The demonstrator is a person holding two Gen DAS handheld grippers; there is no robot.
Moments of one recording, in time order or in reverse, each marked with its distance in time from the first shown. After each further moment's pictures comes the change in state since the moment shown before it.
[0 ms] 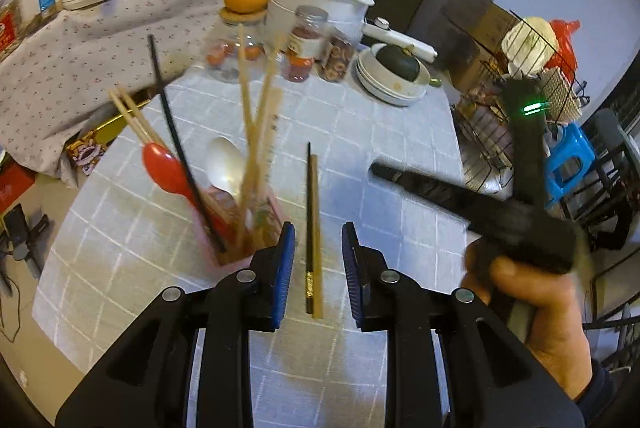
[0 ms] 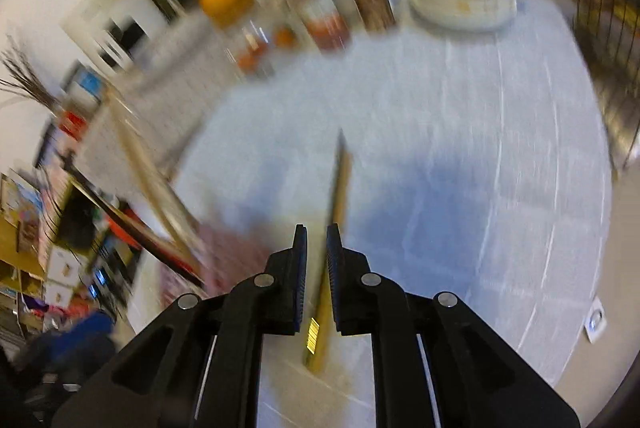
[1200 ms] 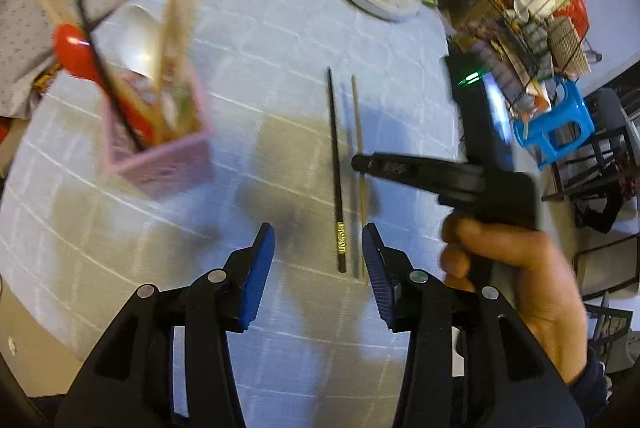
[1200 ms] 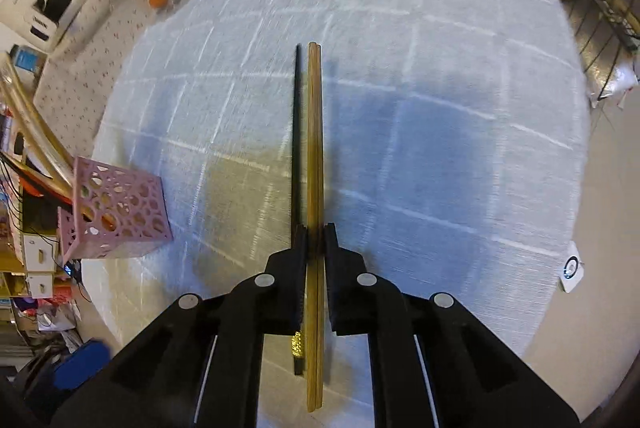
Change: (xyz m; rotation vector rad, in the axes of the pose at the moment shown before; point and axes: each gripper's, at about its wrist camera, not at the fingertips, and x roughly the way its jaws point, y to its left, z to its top) left arm 0.061 -0.039 -0.038 -0.045 0.262 -0.049; right arm 0.007 -0.092 -0.033 0.078 0.185 -0.118
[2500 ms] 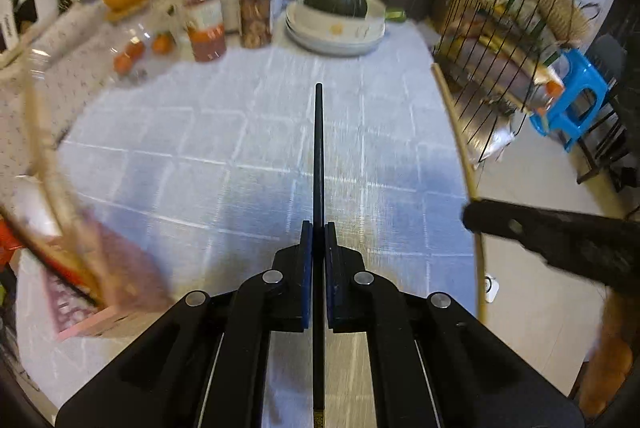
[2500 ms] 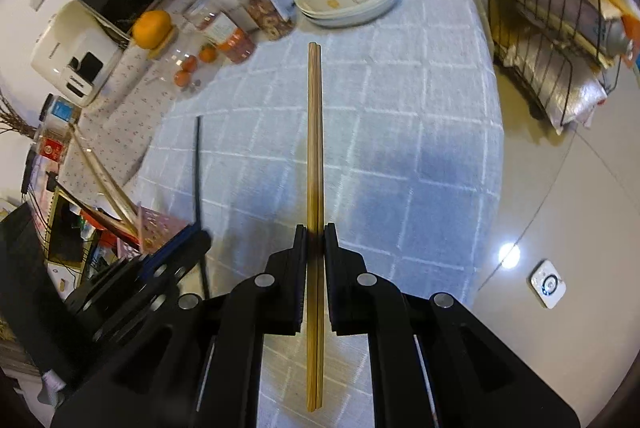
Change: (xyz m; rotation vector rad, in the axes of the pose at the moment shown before) left arm 0.041 -0.052 0.041 0.238 -0.198 0.124; right arm -0.093 -0.021 0.006 0.021 -0.206 0.073
